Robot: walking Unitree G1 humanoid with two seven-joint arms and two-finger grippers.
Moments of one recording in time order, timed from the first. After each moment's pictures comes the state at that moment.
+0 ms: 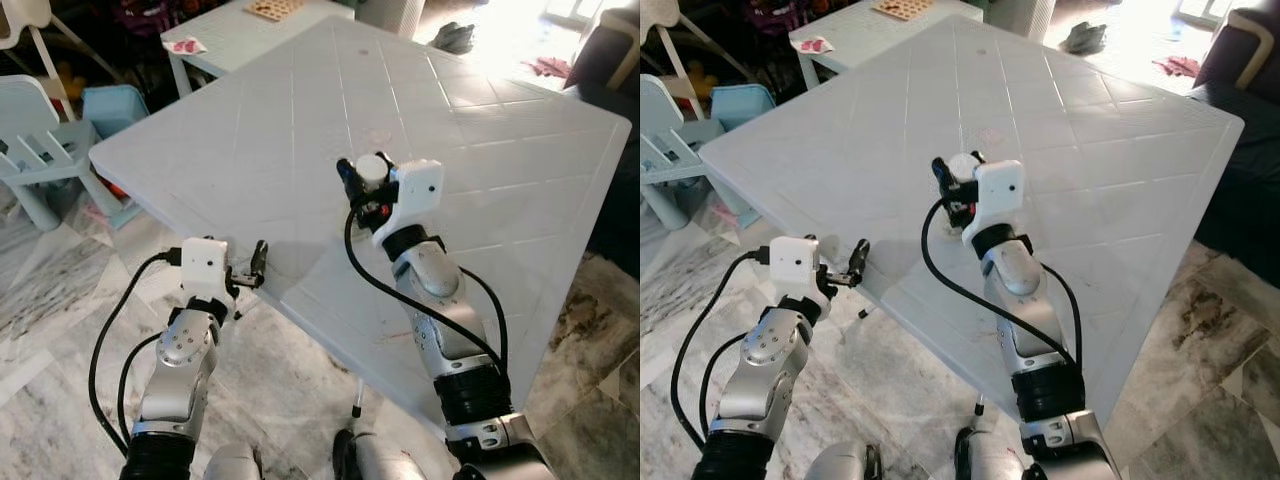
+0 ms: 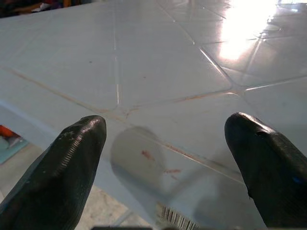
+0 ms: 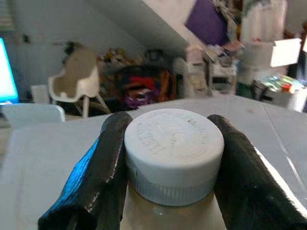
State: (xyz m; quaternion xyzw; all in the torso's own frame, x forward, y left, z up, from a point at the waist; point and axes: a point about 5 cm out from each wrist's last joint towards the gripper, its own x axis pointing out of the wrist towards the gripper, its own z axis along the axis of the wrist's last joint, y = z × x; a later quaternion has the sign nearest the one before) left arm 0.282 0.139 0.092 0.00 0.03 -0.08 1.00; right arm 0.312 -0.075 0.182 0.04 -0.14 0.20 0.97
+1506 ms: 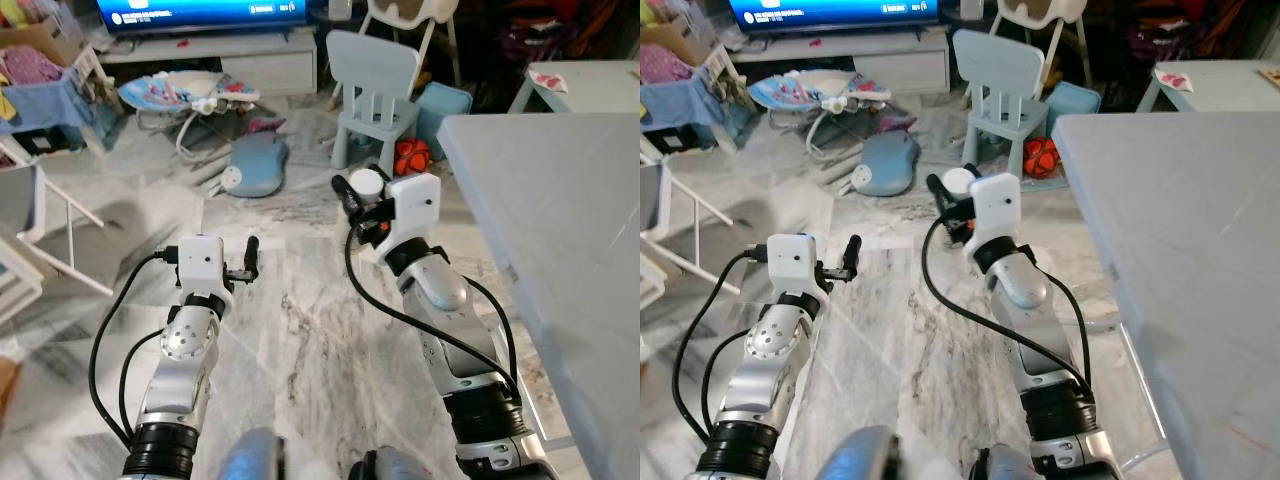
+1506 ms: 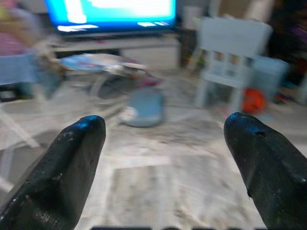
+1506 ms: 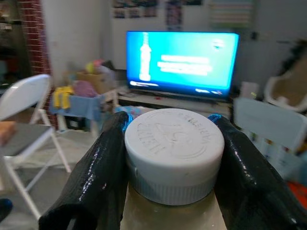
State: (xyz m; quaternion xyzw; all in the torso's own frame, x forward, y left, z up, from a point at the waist) left arm 0.290 0.147 0.091 0.02 0.03 -0.03 1.00; right arm 0.307 -0.087 0.166 0.01 -0.11 0.20 0.97
